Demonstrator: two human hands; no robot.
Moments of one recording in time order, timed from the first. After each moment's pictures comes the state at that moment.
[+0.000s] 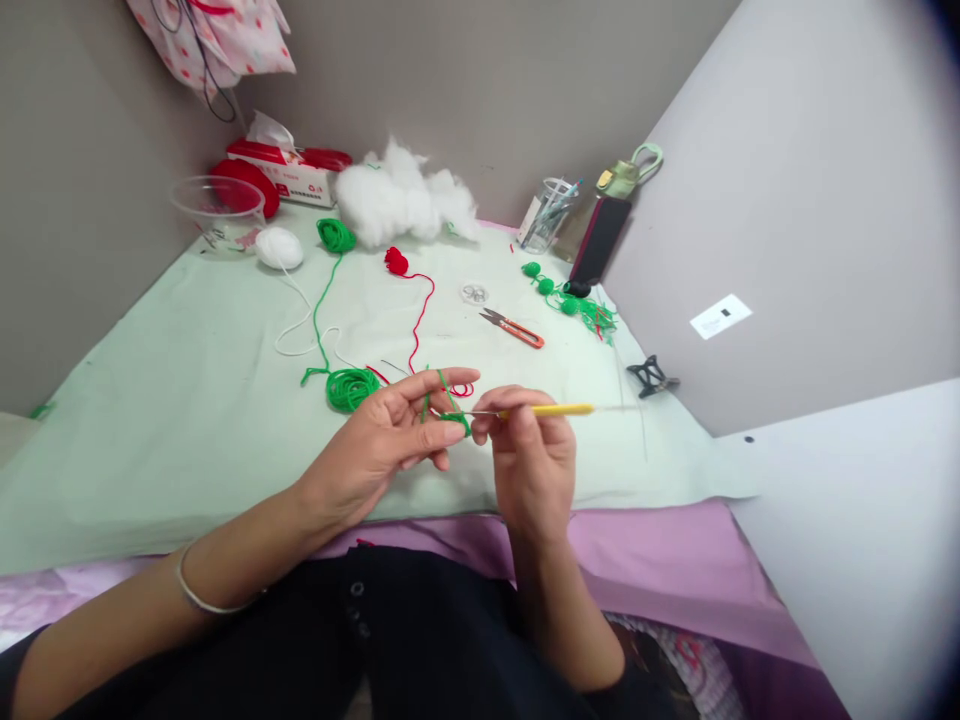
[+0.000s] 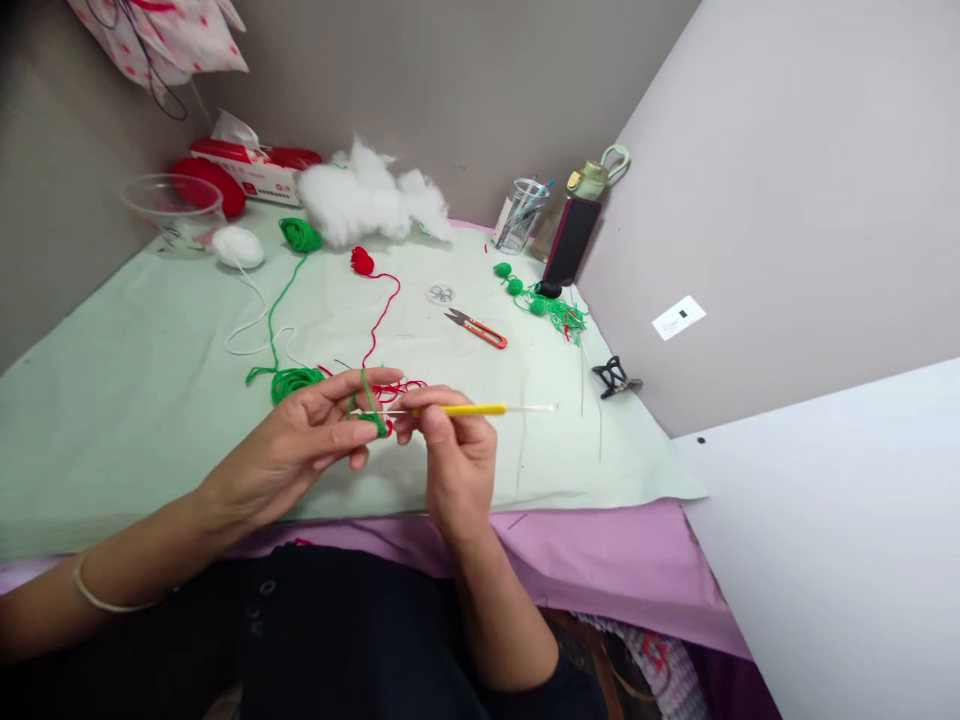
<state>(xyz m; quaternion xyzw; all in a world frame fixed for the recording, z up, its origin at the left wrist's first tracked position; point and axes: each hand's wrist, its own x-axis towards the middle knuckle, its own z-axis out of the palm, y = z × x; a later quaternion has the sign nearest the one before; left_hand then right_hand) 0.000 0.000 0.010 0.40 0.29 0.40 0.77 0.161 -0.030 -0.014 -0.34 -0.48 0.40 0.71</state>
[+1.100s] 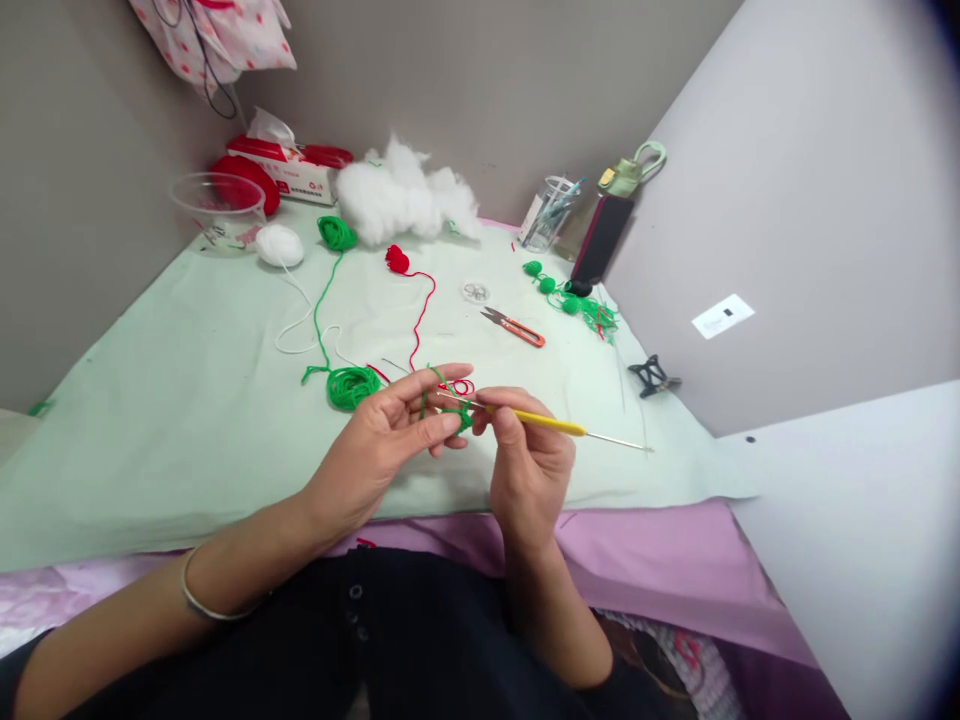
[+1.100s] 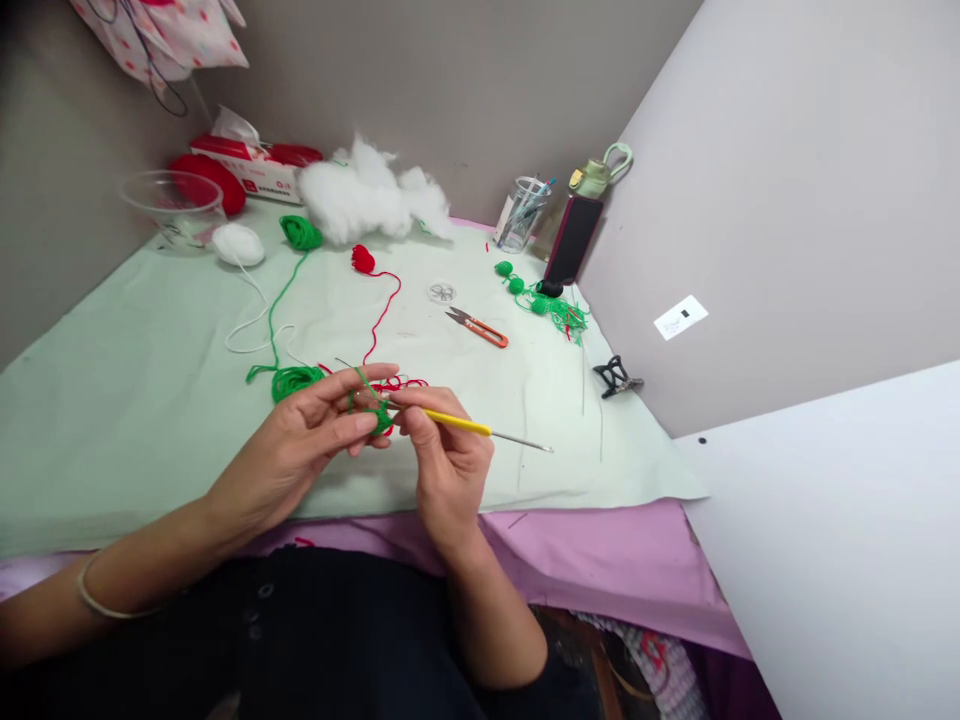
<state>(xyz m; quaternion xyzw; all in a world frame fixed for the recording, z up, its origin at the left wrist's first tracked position) 0.004 -0.008 0.011 0.40 0.30 0.44 0.75 0.155 -0.032 -0.017 -0.41 -0.52 0.30 0.69</state>
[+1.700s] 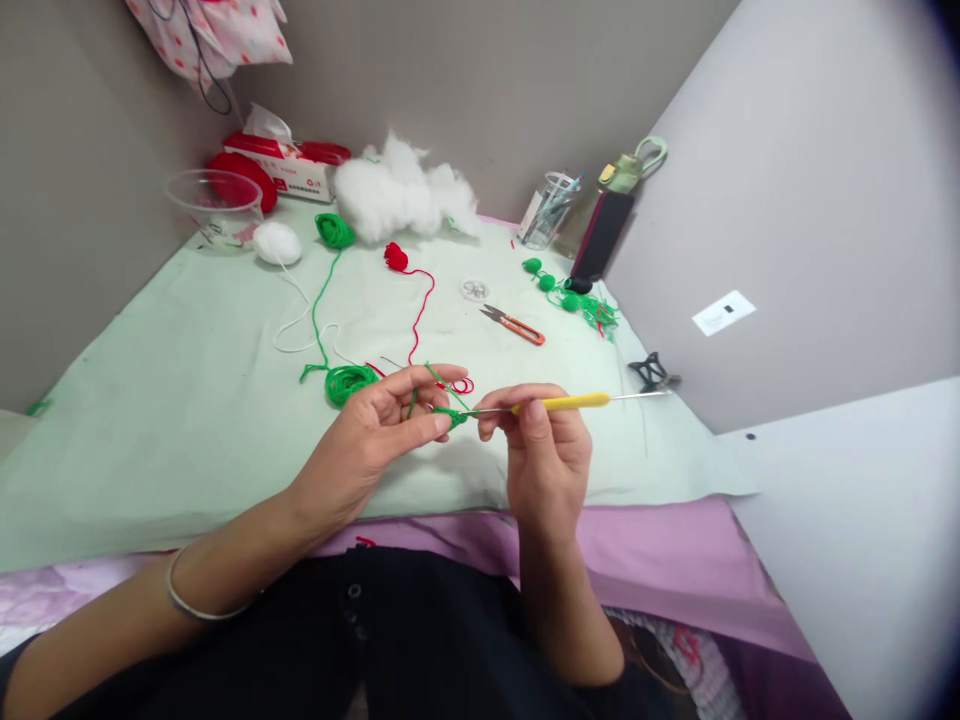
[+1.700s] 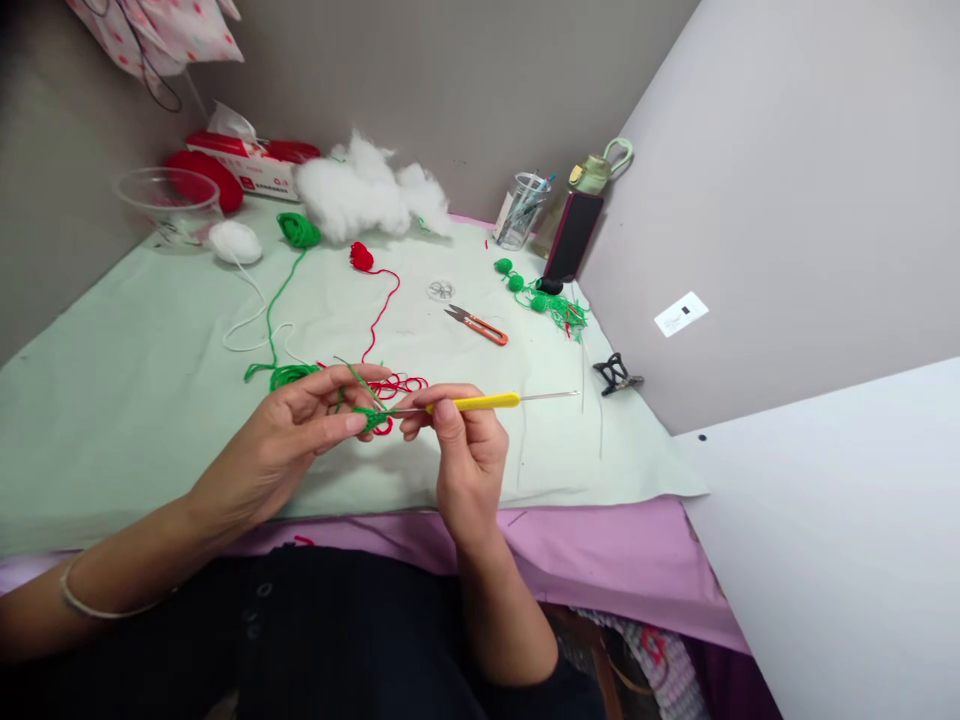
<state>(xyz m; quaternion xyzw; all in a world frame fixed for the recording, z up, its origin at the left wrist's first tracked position) -0.003 -0.007 0.015 0.45 0.34 0.44 0.70 0.168 -0.036 -0.012 -0.38 -0.48 0.38 0.69</state>
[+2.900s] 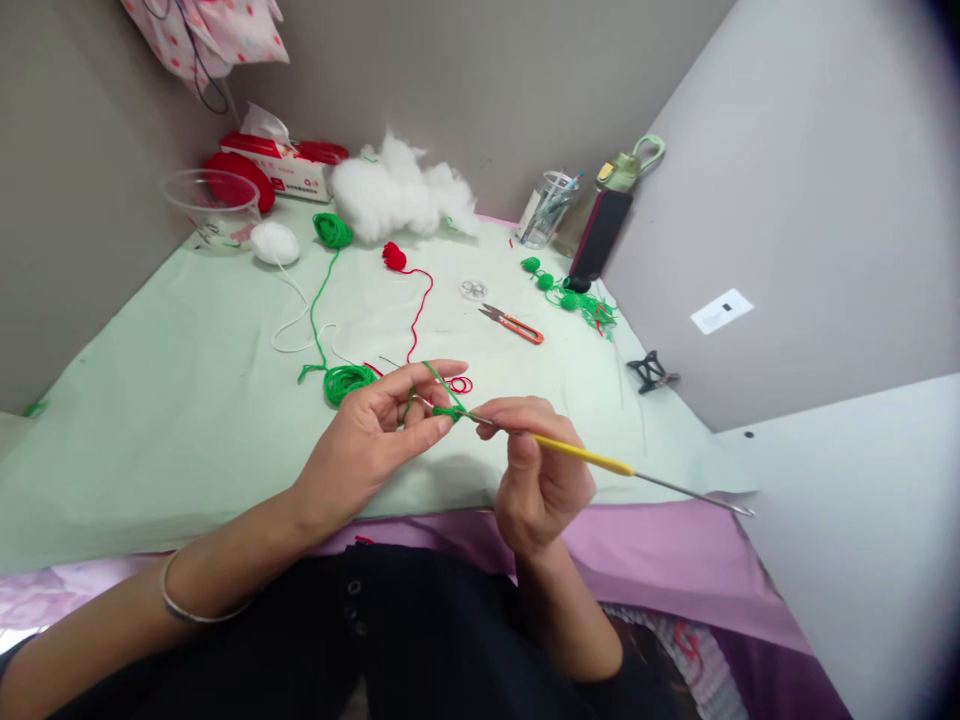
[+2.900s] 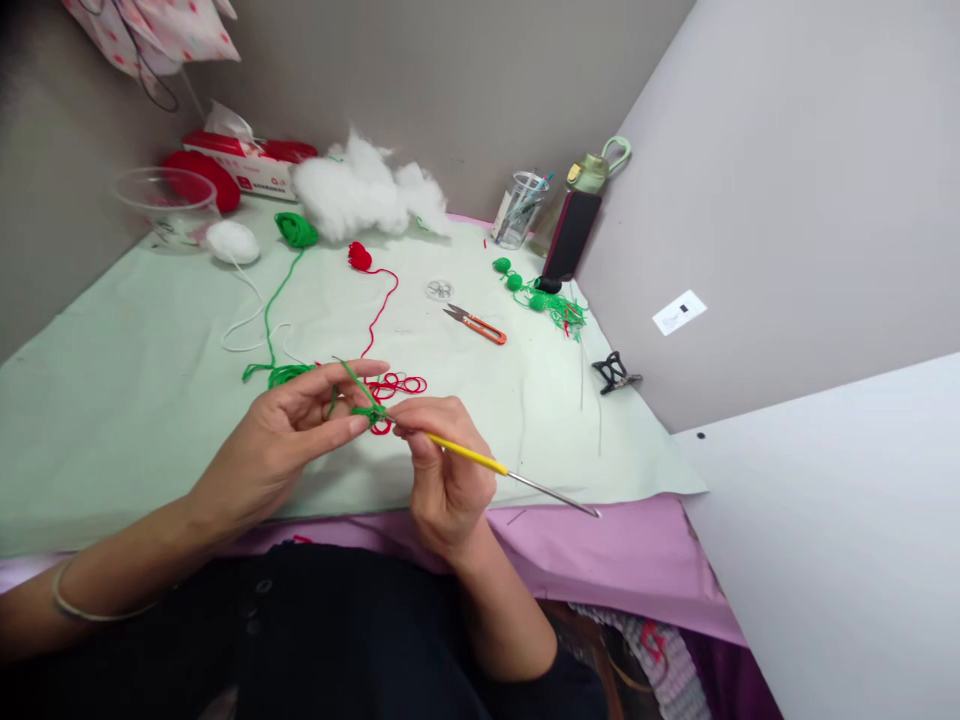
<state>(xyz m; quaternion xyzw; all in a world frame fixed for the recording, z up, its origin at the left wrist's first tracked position) -0.004 -0.006 0.007 0.52 0.34 0.45 0.65 0.161 -0.042 -0.014 -0.38 -0.64 0.11 0.66</state>
